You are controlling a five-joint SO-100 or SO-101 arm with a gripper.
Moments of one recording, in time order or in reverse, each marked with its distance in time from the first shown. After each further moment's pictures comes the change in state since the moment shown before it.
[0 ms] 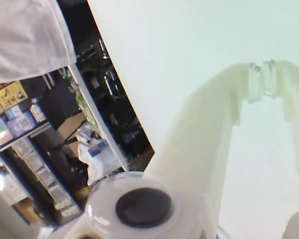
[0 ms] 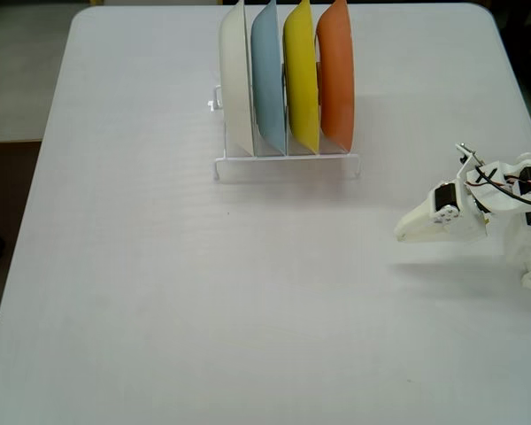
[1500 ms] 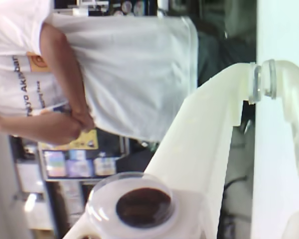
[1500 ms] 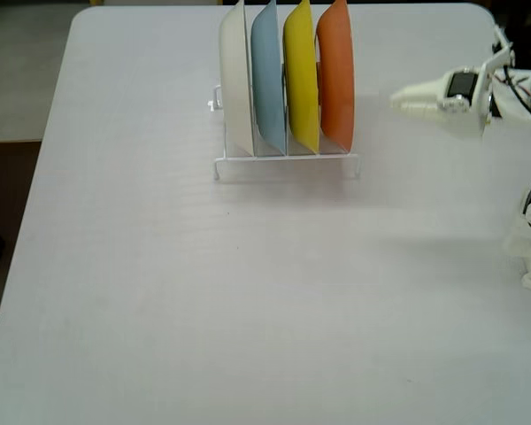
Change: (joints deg) arm 20.0 -28.4 -49.0 -2.6 -20.0
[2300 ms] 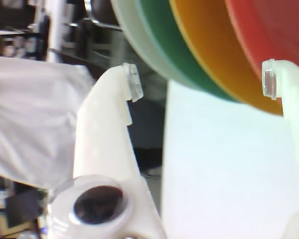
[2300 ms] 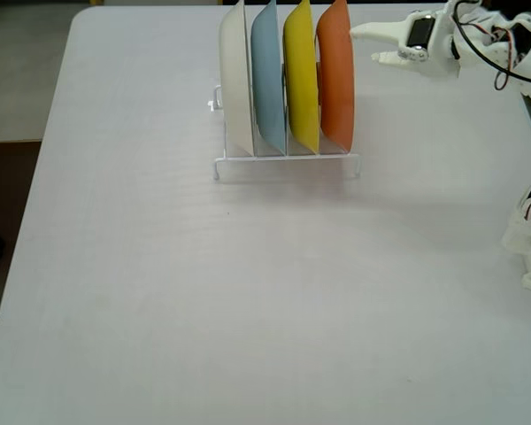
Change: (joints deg) arm 9.0 -37.2 -36.7 13.1 -15.6
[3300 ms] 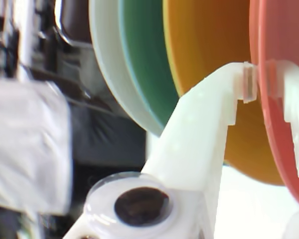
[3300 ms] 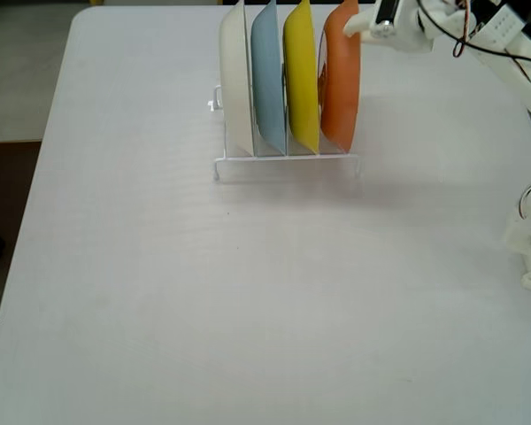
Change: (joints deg) arm 3.2 -20.7 -30.1 8.5 0.2
